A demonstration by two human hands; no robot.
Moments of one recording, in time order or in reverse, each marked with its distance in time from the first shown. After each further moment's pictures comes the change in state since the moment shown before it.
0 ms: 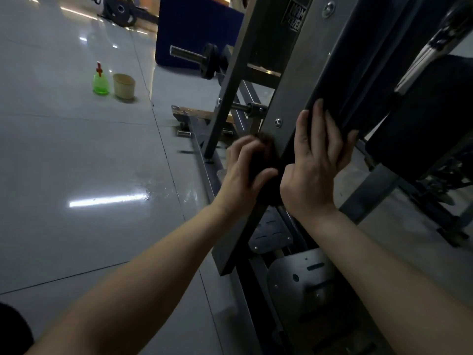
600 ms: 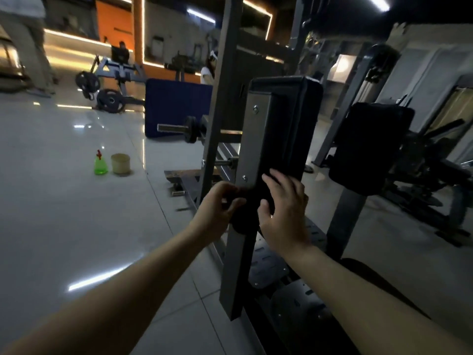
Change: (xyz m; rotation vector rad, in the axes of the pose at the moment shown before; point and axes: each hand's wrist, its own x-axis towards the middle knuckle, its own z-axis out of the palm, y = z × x) left_hand 0.040 0.087 -0.069 0.013 -0.329 -0.295; right_hand 0.000 -0.013 -0.057 0.366 -0.086 0.251
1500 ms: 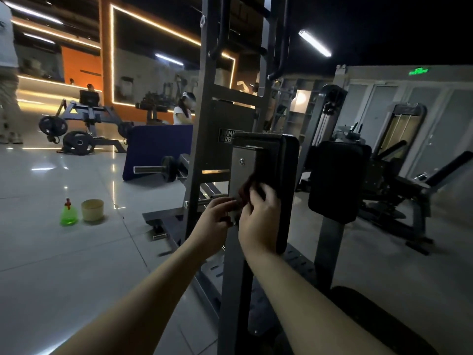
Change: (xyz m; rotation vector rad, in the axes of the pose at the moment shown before) left_hand 0.066 0.044 -0.032 -0.166 -0.133 0.020; right_hand 0.085 -0.071 0.016 -0.011 0.236 0.362
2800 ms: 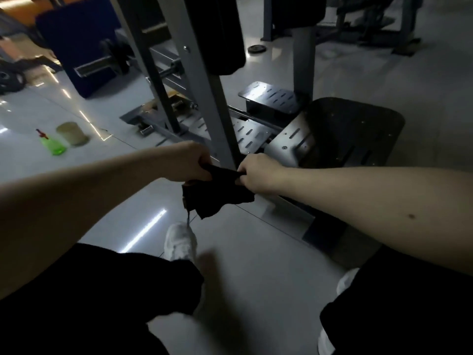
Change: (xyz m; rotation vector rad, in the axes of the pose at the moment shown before) left_hand -0.179 -0.009 0.014 1.134 -0.885 -0.220; right_hand -0.232 0.087 -0.094 -0.231 -1.101 0.337
